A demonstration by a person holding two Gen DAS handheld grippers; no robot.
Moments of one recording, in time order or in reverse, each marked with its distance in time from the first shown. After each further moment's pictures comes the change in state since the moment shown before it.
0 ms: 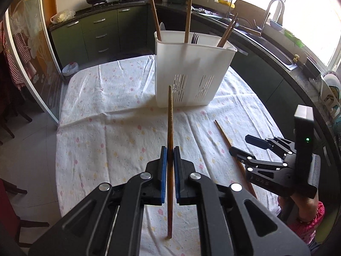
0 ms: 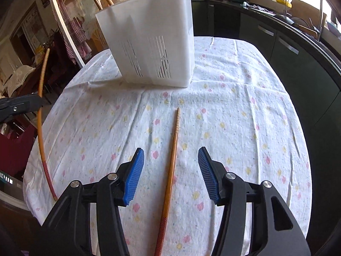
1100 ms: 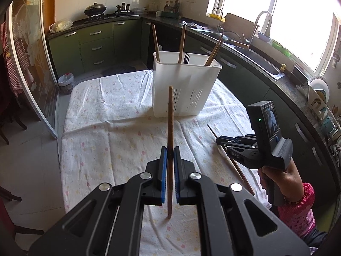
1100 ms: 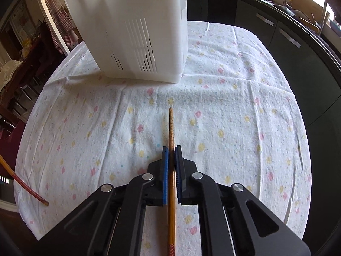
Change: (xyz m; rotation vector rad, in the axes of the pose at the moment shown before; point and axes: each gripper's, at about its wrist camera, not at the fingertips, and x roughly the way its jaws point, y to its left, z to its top) left arm -0.039 0.011 -0.011 0.009 -0.091 -0.059; right arm 0.023 -0.020 0.021 0.048 0.062 -0.020
